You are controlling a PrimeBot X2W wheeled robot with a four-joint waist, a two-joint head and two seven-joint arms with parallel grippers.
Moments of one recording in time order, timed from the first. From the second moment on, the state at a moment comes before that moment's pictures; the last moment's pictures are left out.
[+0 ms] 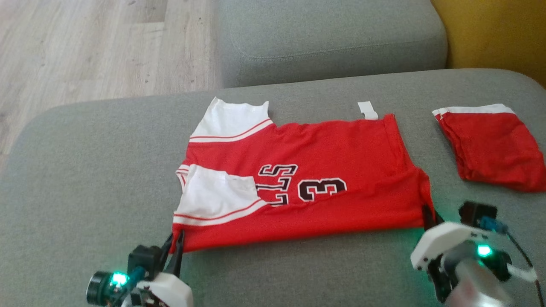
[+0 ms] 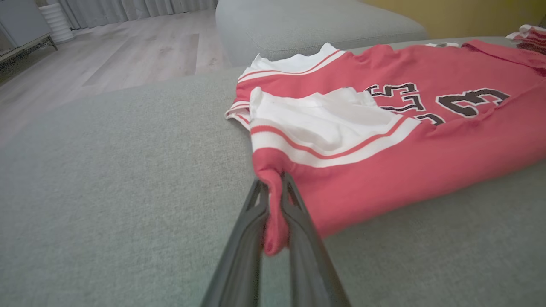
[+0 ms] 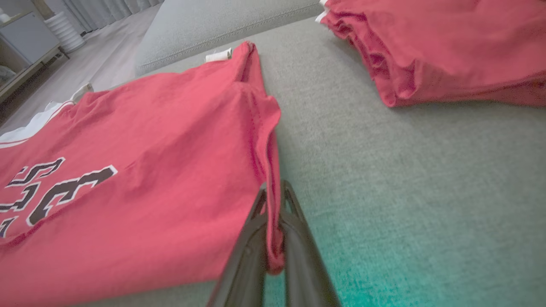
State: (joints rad) left arm -0.15 0.17 -0.35 0.60 -0.23 0.00 -0.12; right arm -0.40 -0.05 -0.11 1.08 0.15 0.13 -0.17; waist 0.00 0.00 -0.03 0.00
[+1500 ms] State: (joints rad) left arm -0.90 0.42 -0.50 0.66 -0.47 -0.13 0.23; right arm -0.34 -0.05 0.10 0.24 0.30 0.13 -0.25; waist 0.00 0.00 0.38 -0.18
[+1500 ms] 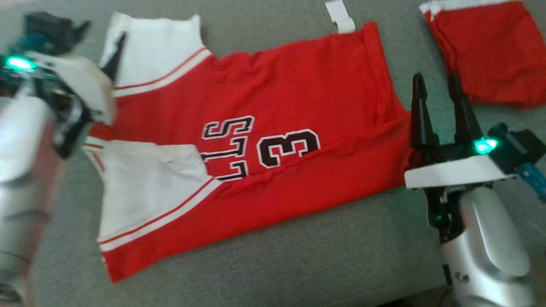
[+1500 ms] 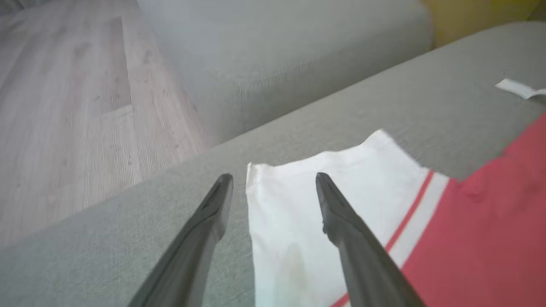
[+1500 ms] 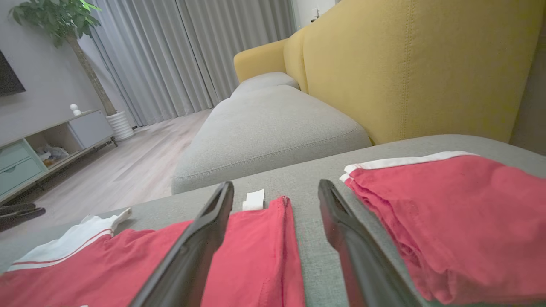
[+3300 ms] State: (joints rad) left arm -0.83 0.48 -0.83 0.45 -0.74 0.01 -0.10; right arm -0.48 -0.09 -0.14 0.14 0.10 0.13 0.20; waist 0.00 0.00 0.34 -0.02
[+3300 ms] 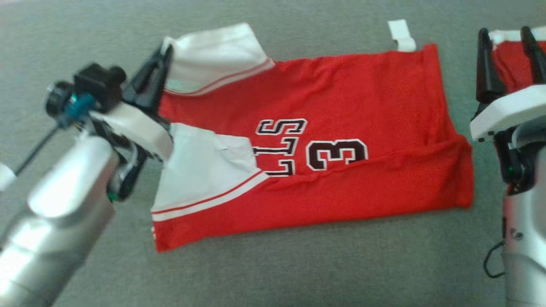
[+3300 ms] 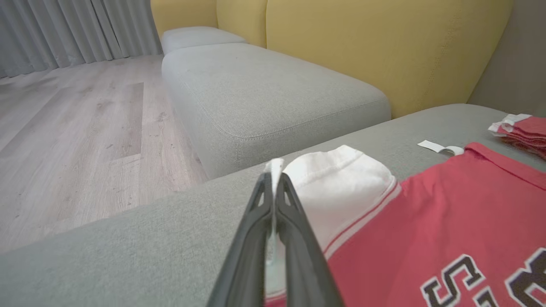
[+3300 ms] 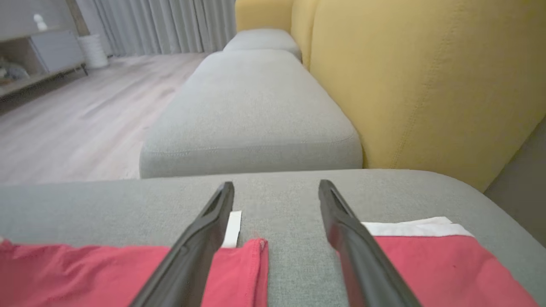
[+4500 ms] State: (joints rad) left arm -0.81 0.45 -0.88 0.29 -0.72 0.08 -0.07; right arm -0.88 -0.35 0.16 0.86 0.21 0.13 0.26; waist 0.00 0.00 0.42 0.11
